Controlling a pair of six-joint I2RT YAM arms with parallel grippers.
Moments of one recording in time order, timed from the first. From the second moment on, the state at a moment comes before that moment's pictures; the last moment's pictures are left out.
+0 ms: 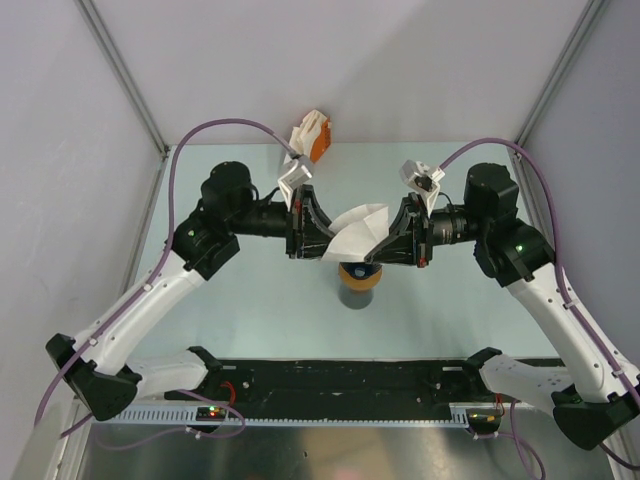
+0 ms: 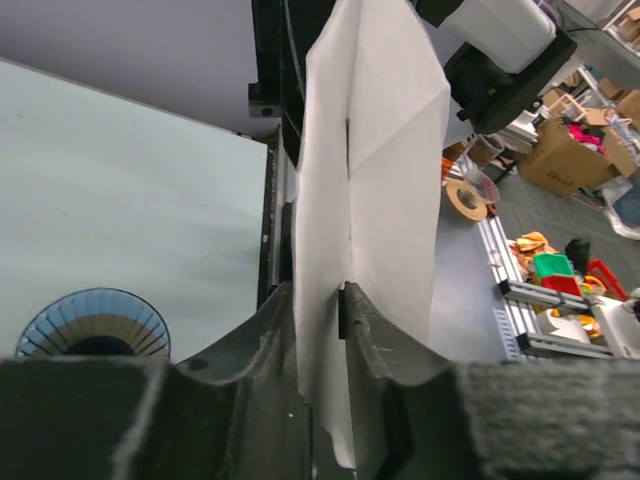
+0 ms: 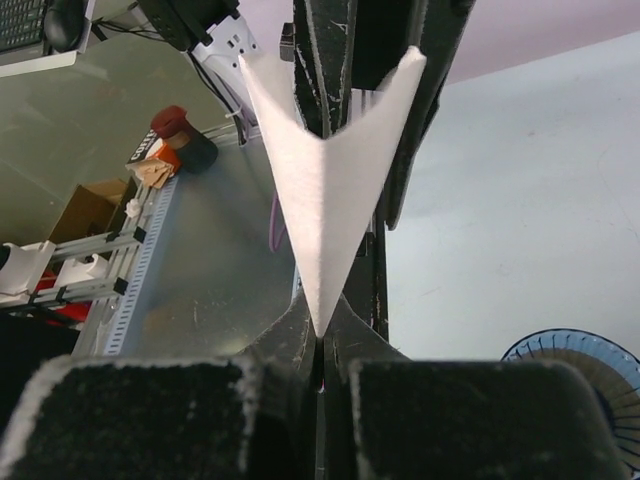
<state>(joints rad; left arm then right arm) -0.68 1.16 1.29 -0.20 0.96 -0.36 0.51 1.05 1.27 -0.41 -1.15 0.17</state>
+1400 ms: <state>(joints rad) -0.67 1.17 1.28 -0.15 0.58 -0.76 0.64 1.12 1.48 -0.59 -0.40 -0.41</state>
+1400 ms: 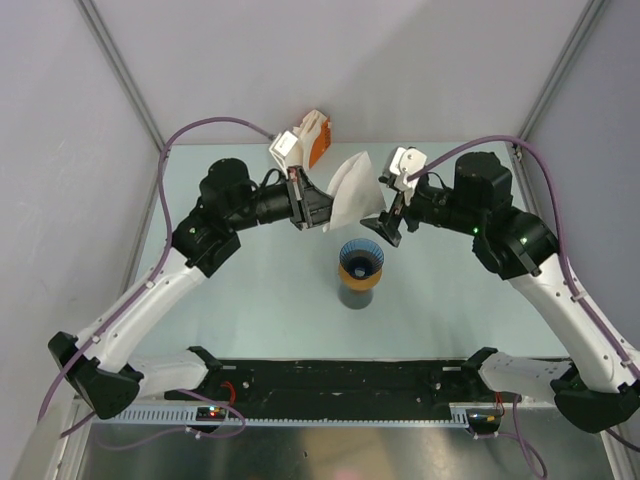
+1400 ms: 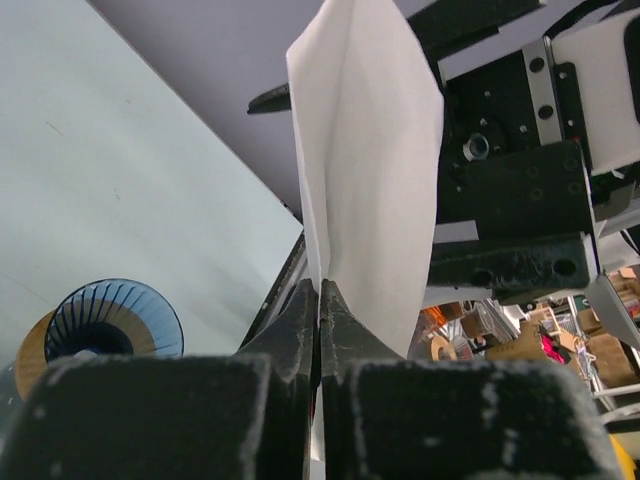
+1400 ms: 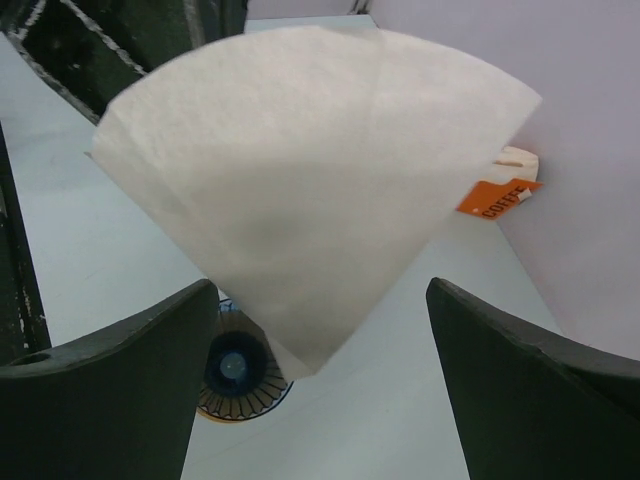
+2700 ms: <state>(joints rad) -0.68 1.21 1.32 -0.17 0.56 -0.76 0.73 1.08 1.44 -0.55 -0.34 -0.57</state>
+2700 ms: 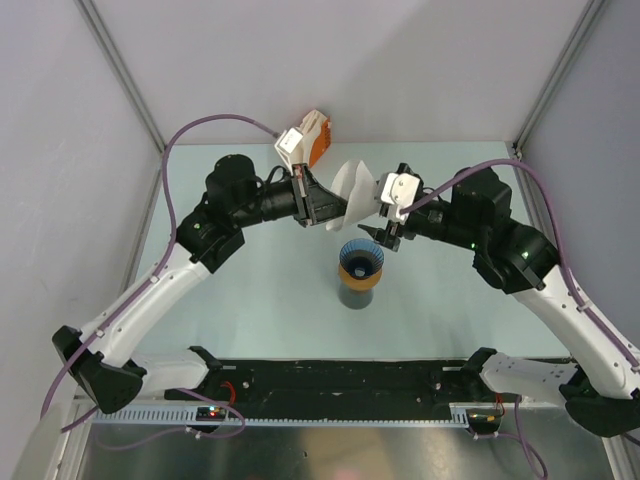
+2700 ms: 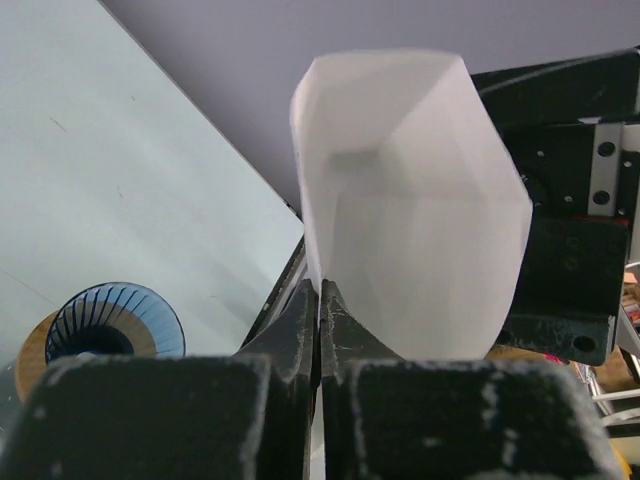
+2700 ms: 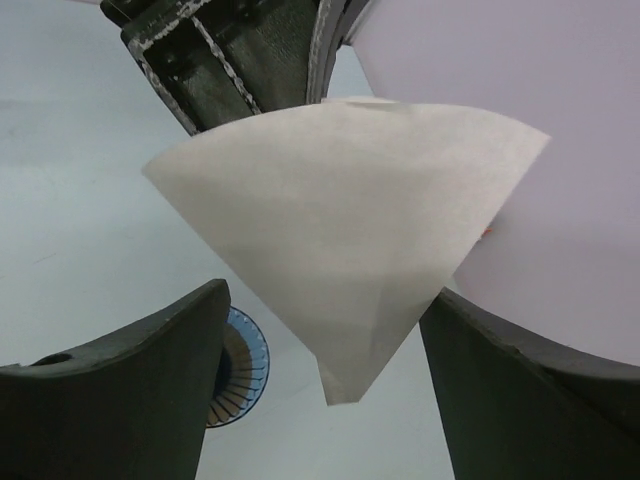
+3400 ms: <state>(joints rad) -0.68 1.22 1.32 -0.17 0.56 -0.77 0.78 1.09 1.44 -0.54 -0.24 -0.69</state>
